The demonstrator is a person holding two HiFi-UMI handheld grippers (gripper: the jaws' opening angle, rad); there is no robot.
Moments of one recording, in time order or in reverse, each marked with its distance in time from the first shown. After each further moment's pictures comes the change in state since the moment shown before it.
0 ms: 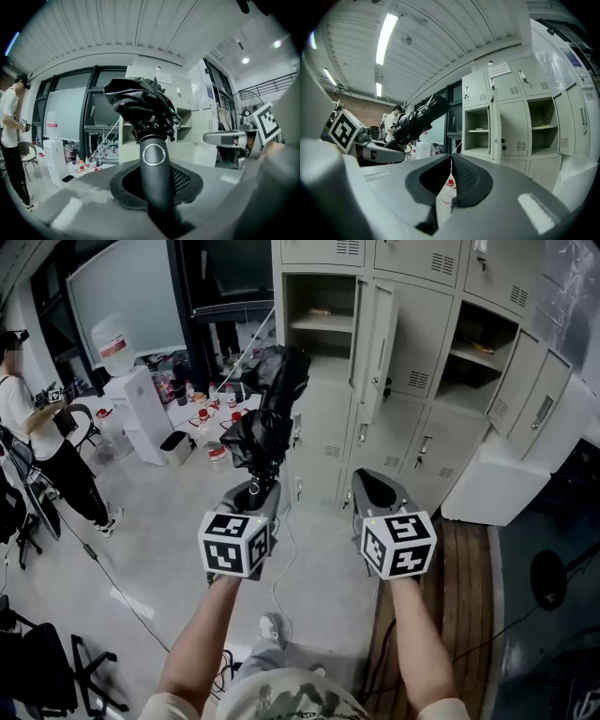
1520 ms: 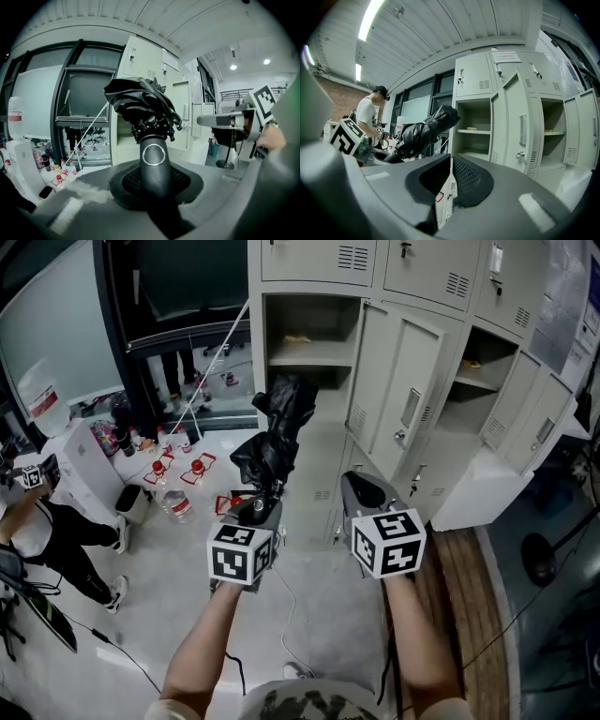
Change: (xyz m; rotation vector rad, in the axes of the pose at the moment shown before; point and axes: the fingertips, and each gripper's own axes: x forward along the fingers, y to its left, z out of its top) left arm 0.204 0.159 0.021 0.043 0.104 -0.294; right arm 0.237 -0.033 0.037 -0.030 0.058 -0.235
